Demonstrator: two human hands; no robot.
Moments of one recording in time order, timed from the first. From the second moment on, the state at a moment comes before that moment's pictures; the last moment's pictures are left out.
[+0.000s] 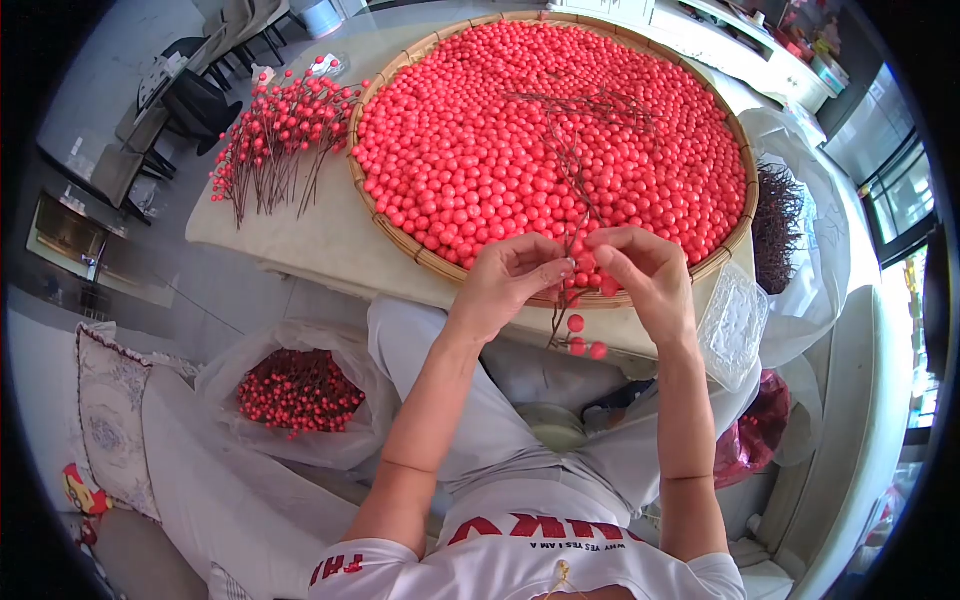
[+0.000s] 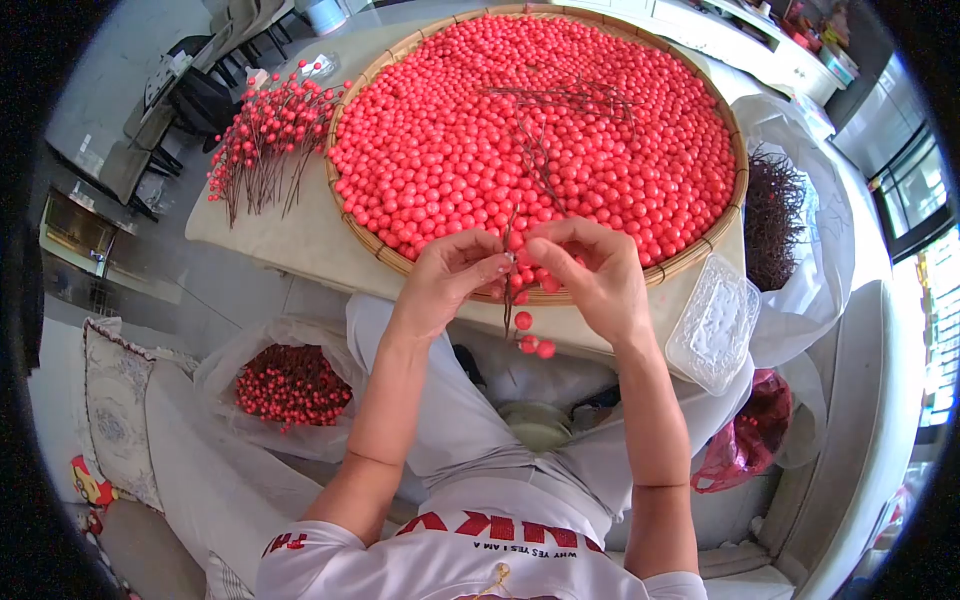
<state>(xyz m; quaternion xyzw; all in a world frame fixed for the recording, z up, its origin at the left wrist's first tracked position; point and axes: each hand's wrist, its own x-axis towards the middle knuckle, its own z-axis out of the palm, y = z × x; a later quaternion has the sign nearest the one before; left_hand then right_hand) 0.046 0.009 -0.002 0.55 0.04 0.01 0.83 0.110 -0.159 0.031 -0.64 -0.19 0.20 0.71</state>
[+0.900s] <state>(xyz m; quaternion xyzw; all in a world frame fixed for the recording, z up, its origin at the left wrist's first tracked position) 0.032 0.003 0.008 0.59 -0.01 -0.01 0.81 0.103 -0.160 0.014 -0.53 -0.17 0.21 0.81</state>
